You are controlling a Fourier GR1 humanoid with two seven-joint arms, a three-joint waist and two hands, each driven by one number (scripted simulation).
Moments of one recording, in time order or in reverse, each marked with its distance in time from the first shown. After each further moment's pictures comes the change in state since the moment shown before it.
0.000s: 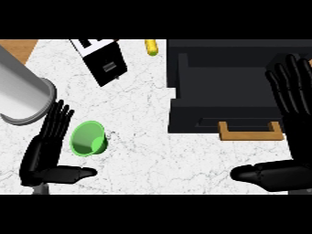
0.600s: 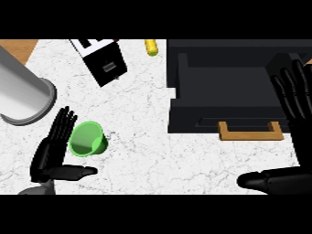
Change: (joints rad) left arm -0.071 0.030 0.042 0.302 -0.033 -0.051 -0.195; right arm 0.038 -0.012 -0.015 -0.027 -0.022 0.026 -0.001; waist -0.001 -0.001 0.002
